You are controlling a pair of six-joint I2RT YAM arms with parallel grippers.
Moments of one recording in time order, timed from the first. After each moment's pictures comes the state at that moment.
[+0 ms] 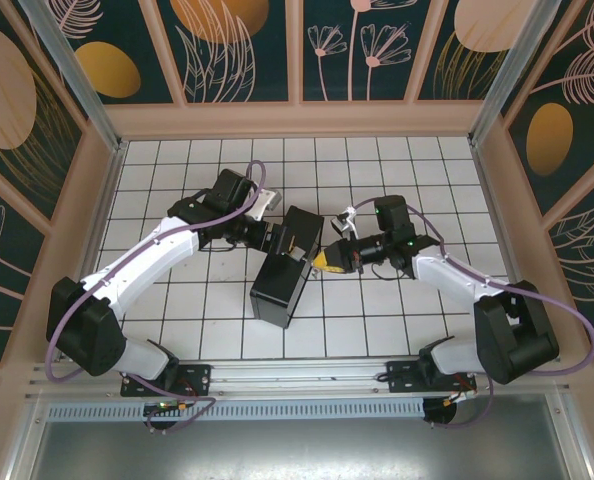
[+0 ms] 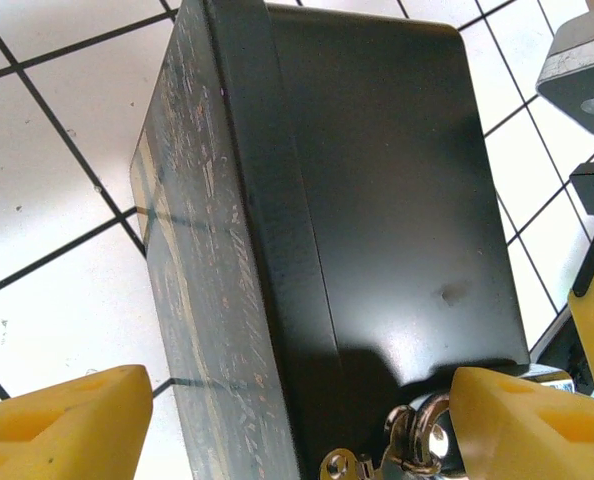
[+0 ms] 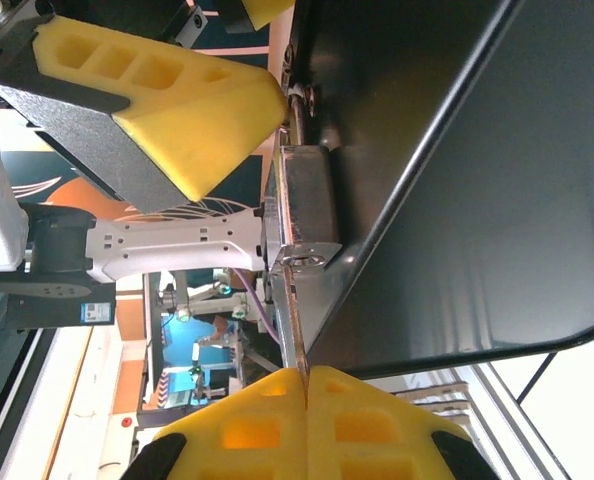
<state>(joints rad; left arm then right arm) -0.58 1.45 1.21 -0.71 0.41 -0.26 0.43 1.34 0.71 -0.05 -1.27 0.78</state>
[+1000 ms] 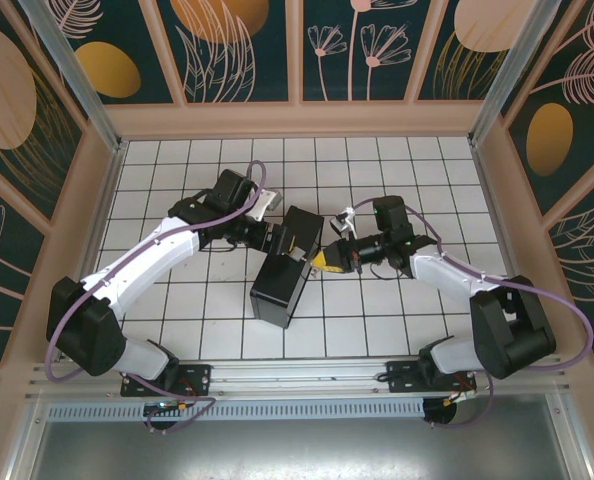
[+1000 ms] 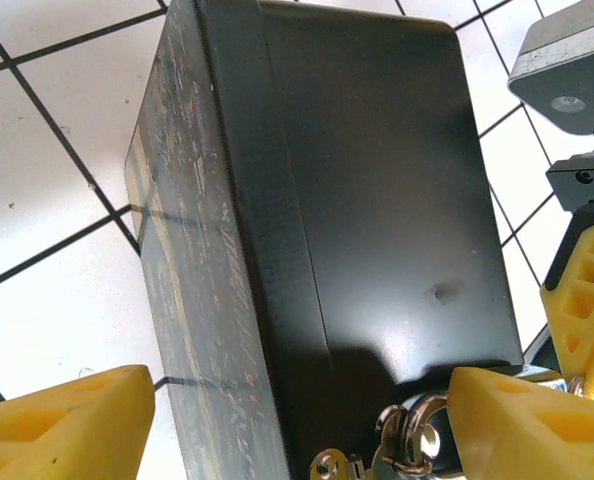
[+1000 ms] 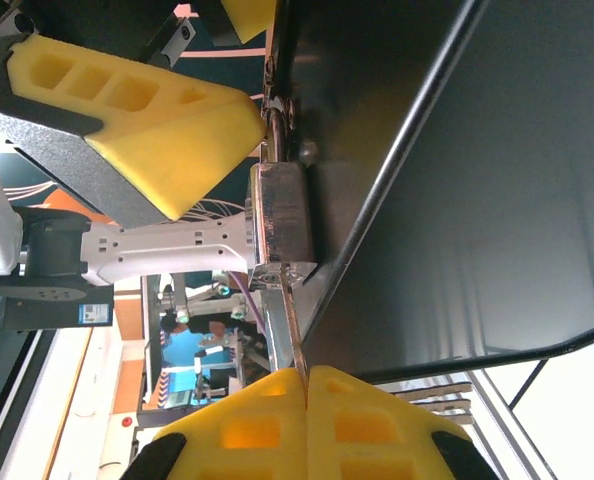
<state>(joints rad) -0.59 1.45 1.21 -0.71 0.41 -0.27 0.43 1.37 0.71 -0.02 -1.27 0.78</state>
